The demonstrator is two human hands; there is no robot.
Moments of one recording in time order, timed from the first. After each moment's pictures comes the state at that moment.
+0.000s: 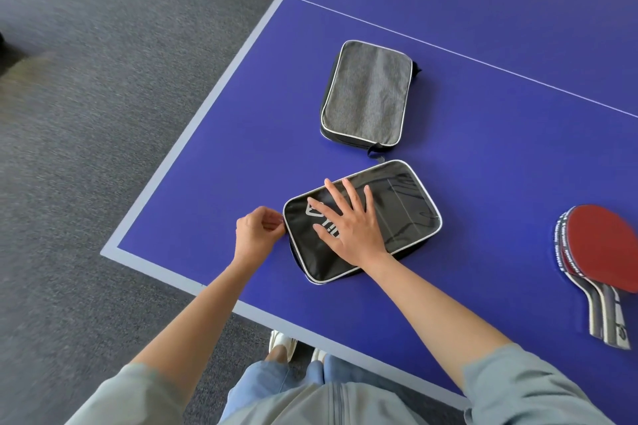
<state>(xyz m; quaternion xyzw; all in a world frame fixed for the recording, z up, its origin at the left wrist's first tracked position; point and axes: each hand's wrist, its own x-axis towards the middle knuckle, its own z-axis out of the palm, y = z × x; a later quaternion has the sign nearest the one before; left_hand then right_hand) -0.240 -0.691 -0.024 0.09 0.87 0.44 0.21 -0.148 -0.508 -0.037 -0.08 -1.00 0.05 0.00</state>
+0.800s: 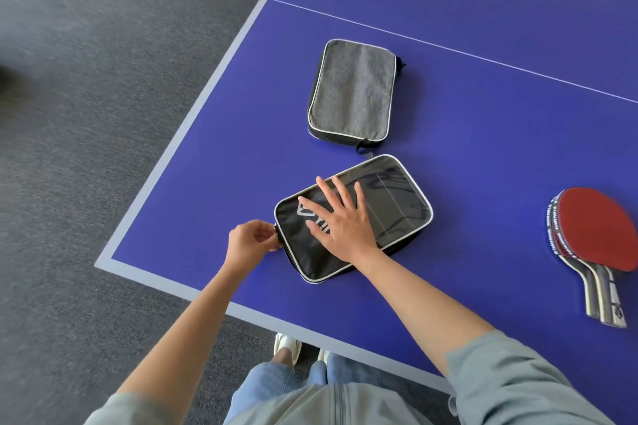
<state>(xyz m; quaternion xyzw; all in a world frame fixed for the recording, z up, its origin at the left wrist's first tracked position) -0.234 -0.701 -0.019 0.06 0.84 0.46 0.30 -0.149 -0.510 -0.040 -0.09 -0.99 0.07 0.02</state>
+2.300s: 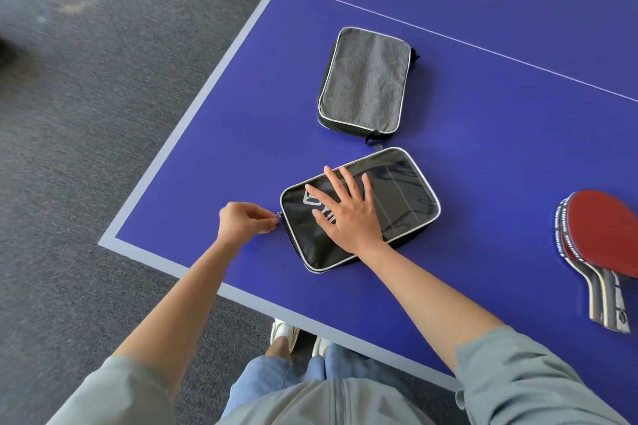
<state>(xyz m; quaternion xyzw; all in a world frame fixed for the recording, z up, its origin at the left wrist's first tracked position) -0.255 -0.710 -0.019 0.00 0.83 0.46 0.32 -0.149 -0.511 -0.041 -0.09 -0.99 0.07 0.02</state>
